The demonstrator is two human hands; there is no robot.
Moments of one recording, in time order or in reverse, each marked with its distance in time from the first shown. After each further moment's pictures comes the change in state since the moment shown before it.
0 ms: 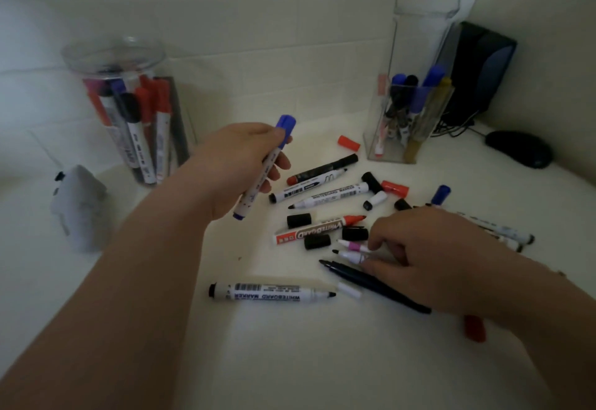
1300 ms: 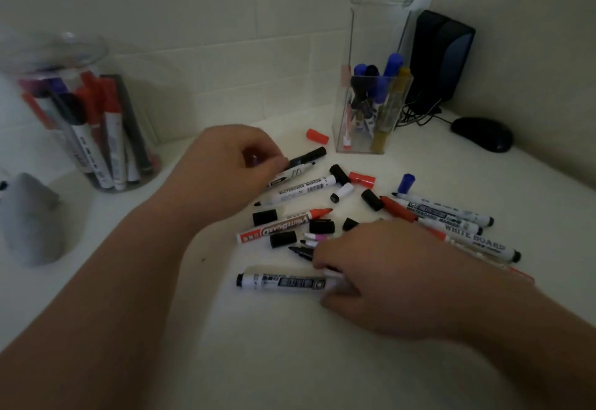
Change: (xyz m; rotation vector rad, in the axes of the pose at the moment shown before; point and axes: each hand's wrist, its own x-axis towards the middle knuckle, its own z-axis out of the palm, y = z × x) left_hand -0.007 -0.002 0.024 0.553 0.060 0.495; right_hand -0.020 -0.027 -0.015 -0.012 -0.213 -0.137
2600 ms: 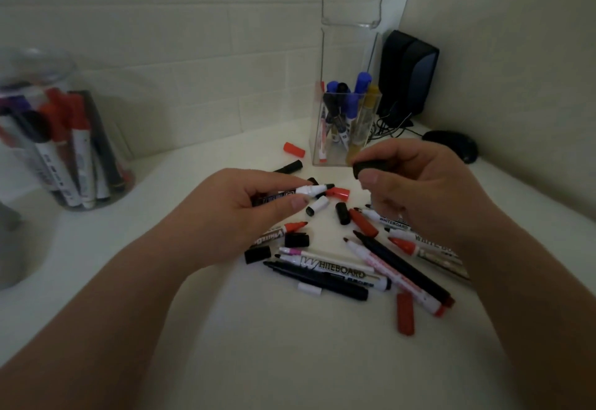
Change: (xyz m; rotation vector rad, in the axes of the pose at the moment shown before) left_hand -0.016 0.029 0.018 -0.296 -0.225 0.104; right_hand -0.001 0.092 -0.009 1.168 0.668 -0.067
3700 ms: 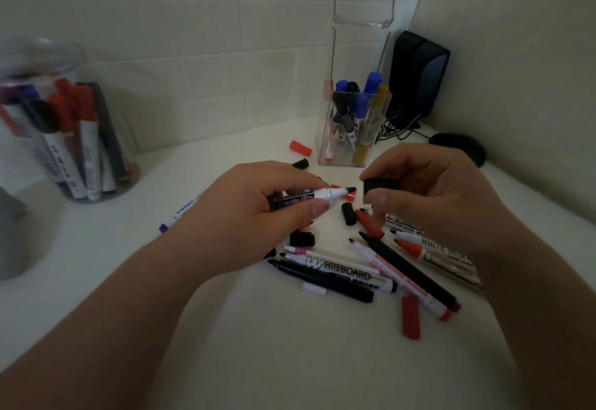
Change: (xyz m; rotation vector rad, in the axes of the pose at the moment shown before) left_hand -0.001 -0.001 0.007 0.062 0.087 0.147; right_hand -0.005 -0.008 0.003 -0.134 -0.021 -0.063
